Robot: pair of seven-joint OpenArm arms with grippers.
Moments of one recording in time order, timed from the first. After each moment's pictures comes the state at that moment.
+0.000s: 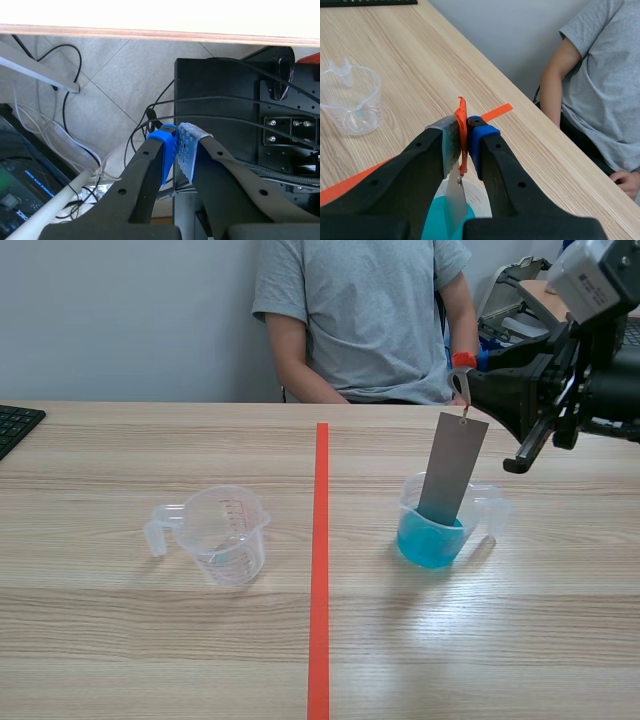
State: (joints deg) left arm 66.9 -30.4 -10.3 83.4 -32.0 -16.3 -14.6; right arm 2.5 35.6 -4.7 91.0 16.6 45.4 4.0
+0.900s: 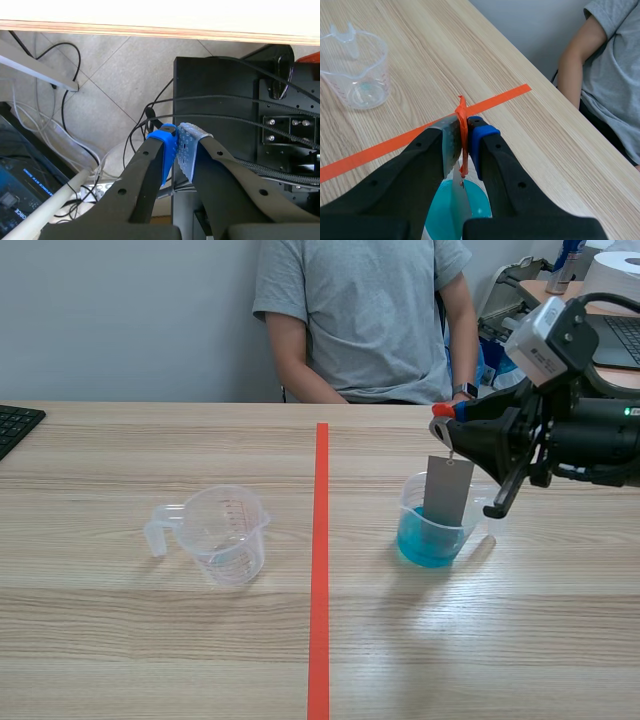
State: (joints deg) left arm 66.9 -30.4 -10.3 83.4 -32.0 -16.3 -14.4; right arm 4.8 34.6 -11.0 82.6 8.1 45.3 11.3
